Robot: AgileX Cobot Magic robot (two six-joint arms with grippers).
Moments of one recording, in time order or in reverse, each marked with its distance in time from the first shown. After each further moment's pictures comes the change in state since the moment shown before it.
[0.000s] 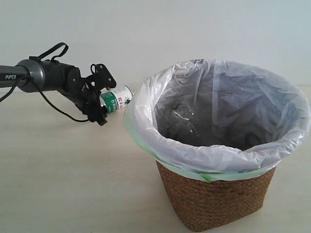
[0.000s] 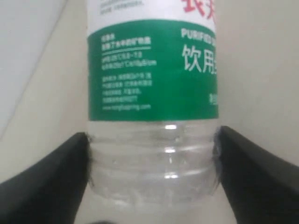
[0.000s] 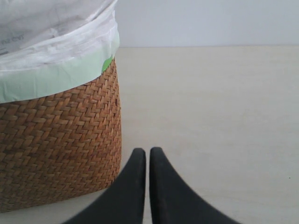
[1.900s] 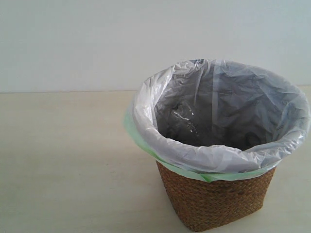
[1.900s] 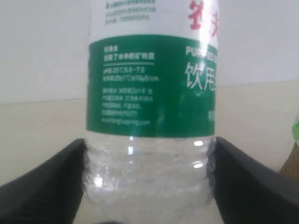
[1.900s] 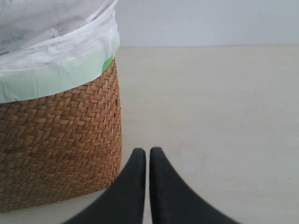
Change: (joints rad) left arm 0.119 -1.705 1.353 -0.700 -0.246 -0.125; right arm 0.000 0.000 0.000 0.000 0.000 0.000
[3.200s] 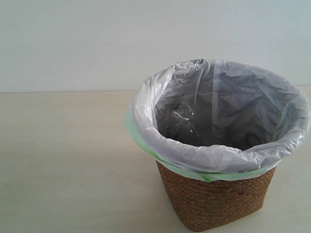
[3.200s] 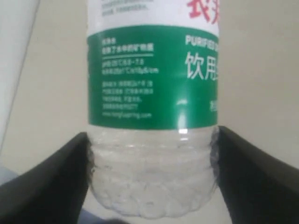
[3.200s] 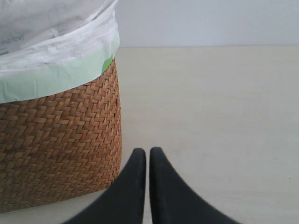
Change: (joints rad) left arm 0.167 0.306 -0.270 1.061 0.875 -0.885; right arm 0.000 0.000 0.000 0.000 -0.002 0.000
